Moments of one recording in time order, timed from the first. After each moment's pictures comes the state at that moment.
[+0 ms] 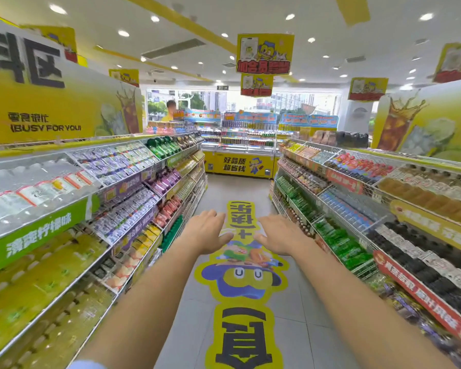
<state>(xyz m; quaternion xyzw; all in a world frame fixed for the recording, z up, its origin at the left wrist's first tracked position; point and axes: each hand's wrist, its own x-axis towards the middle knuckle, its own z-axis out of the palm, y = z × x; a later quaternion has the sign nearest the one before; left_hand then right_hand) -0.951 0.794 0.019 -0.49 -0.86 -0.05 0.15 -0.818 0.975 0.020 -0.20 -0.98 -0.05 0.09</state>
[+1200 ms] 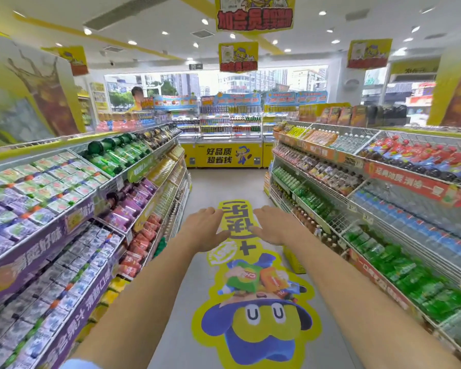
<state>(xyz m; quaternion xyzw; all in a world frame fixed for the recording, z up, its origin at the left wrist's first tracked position) -1.551 1.191 -0.022 -0.54 -0.83 -0.03 0.11 -1.409 1.362 -0.026 -0.24 -0.97 -0.04 0.06</state>
